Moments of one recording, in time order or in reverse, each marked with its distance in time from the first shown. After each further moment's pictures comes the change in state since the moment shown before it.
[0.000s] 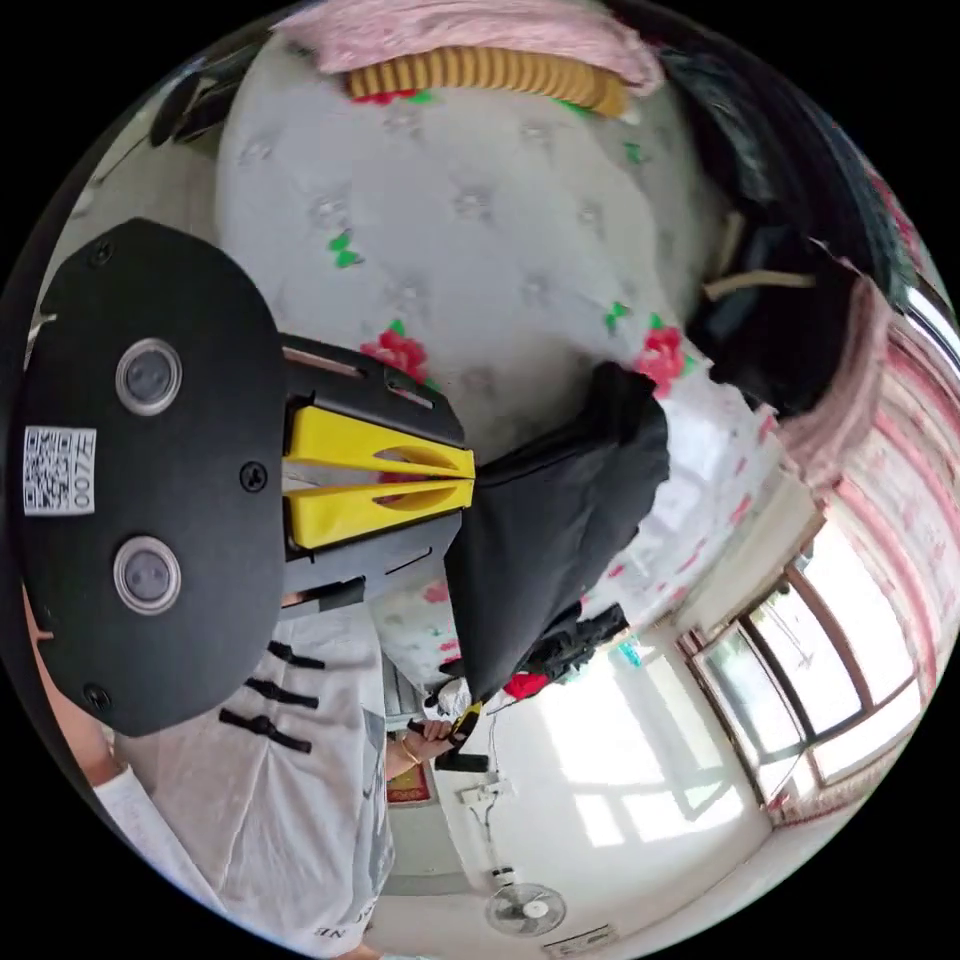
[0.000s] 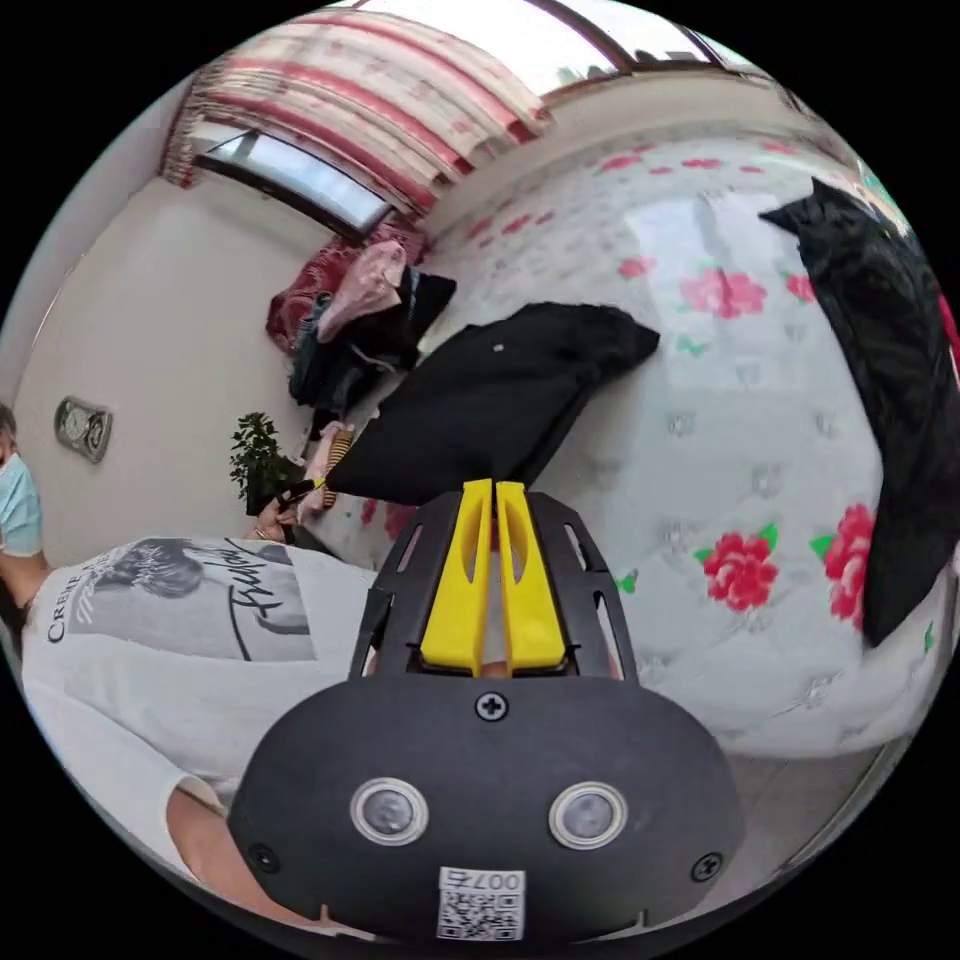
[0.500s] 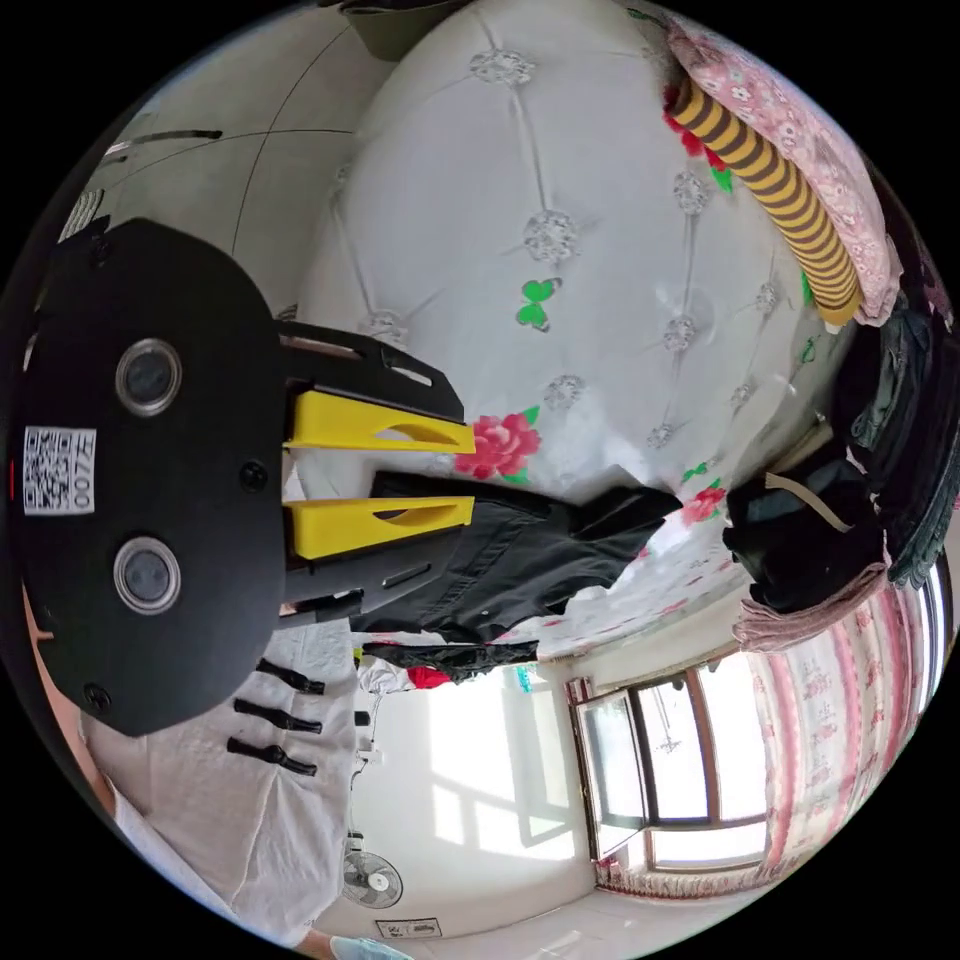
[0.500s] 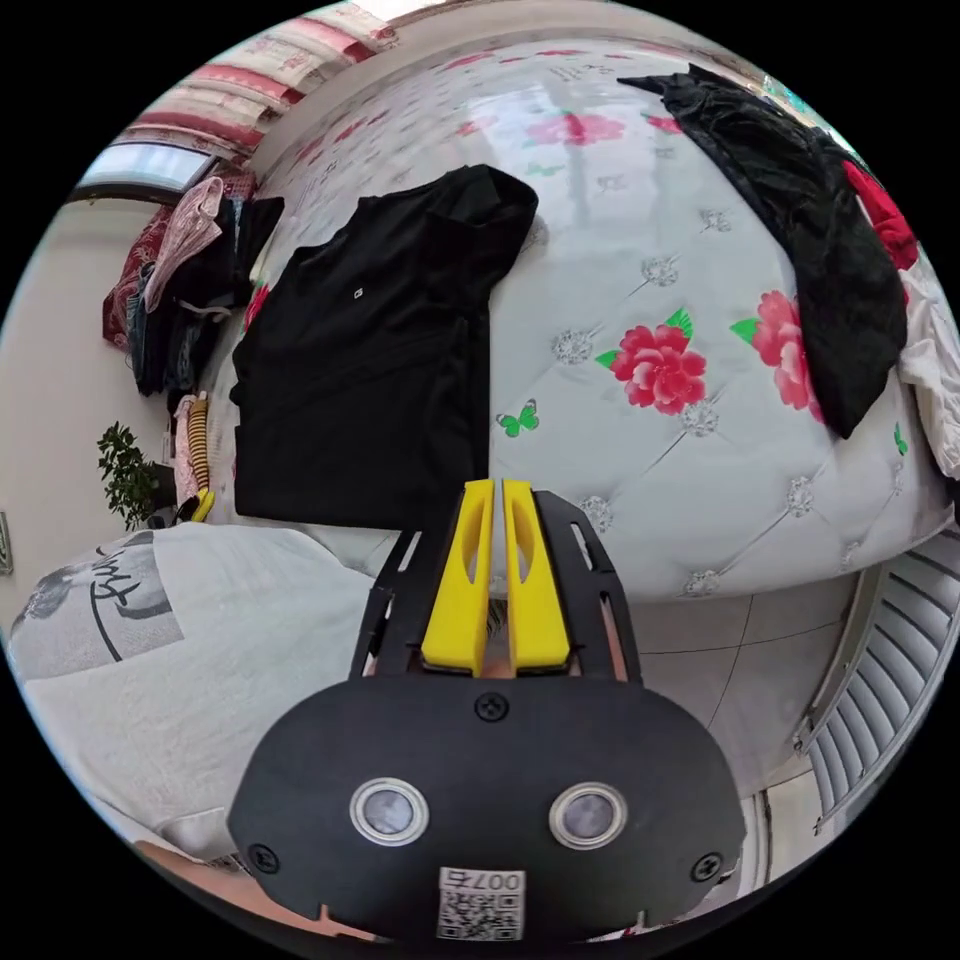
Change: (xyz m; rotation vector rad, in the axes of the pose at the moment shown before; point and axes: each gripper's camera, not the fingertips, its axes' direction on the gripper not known) left arm -0.168 0.114 -0.051 0.202 0.106 -0.314; right arm 0.049 0.079 0.101 -0.177 0.343 0.258
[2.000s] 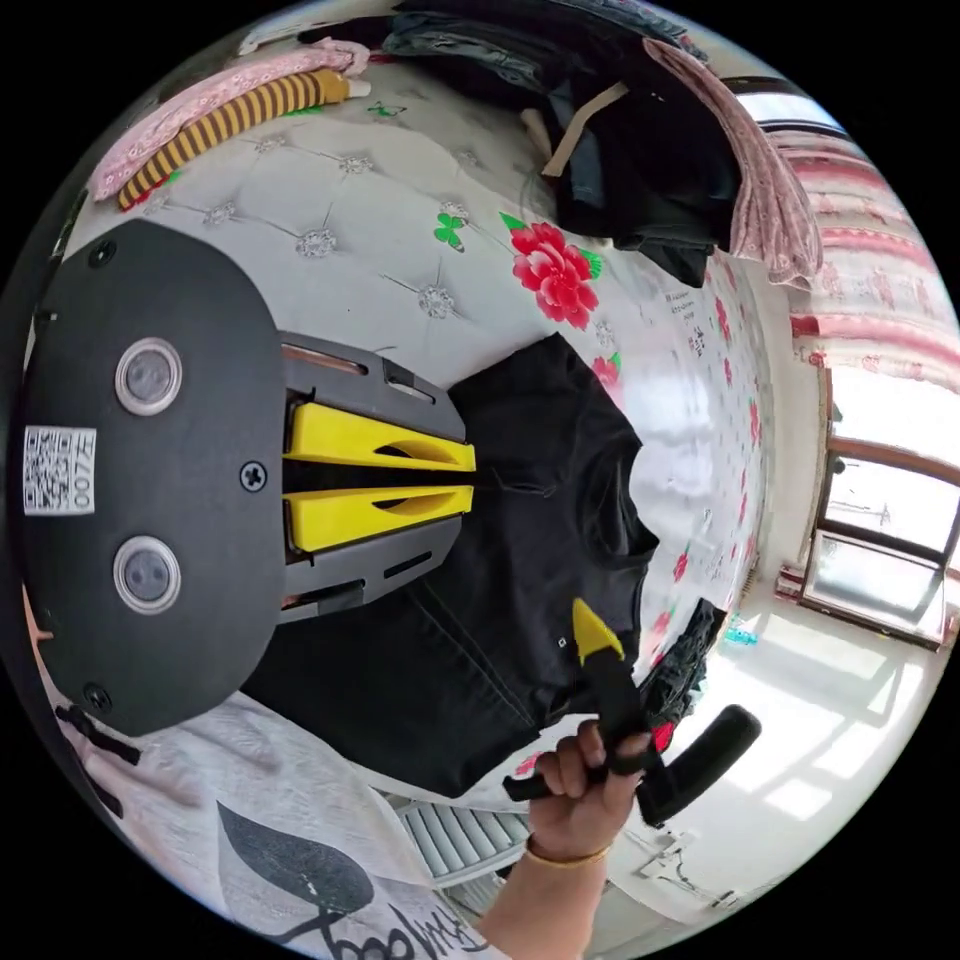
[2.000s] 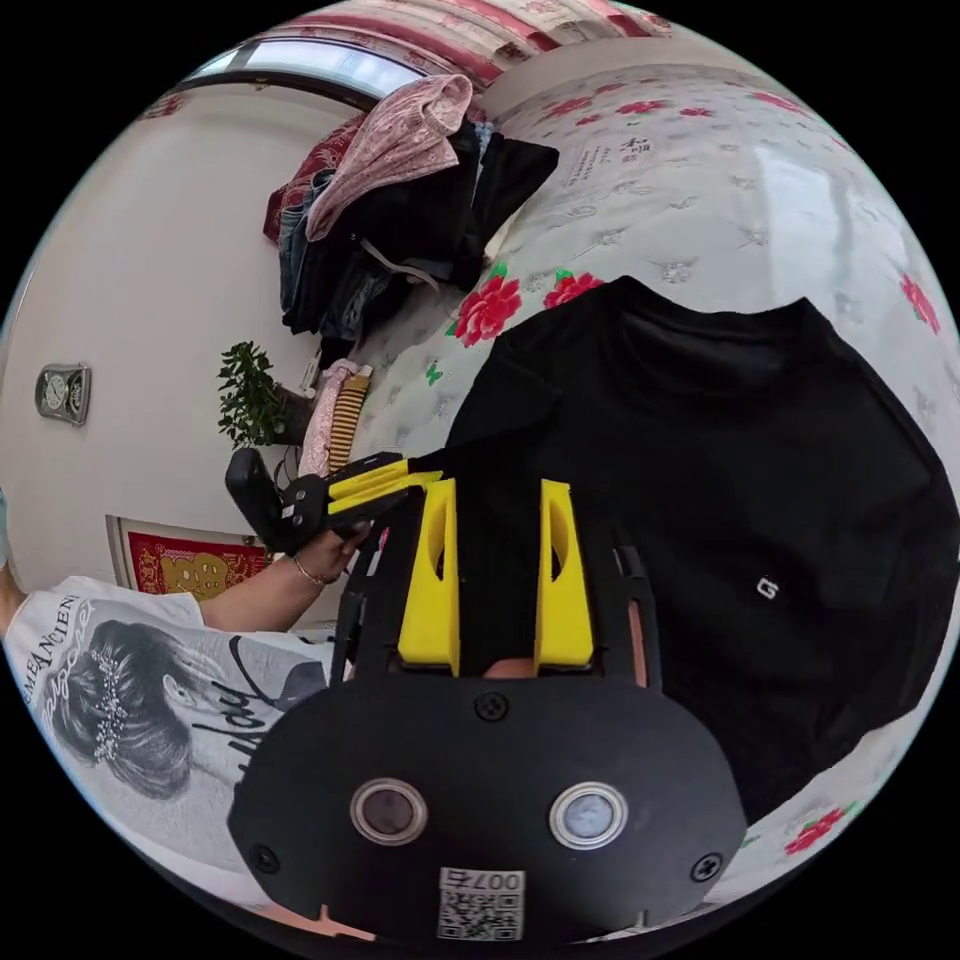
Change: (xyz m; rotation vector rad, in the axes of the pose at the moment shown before) left arm 0.235 0.048 0.229 -0.128 -0.404 0.924; right arm -0.349 -0.165 0.221 -0.083 -0.360 -0.459
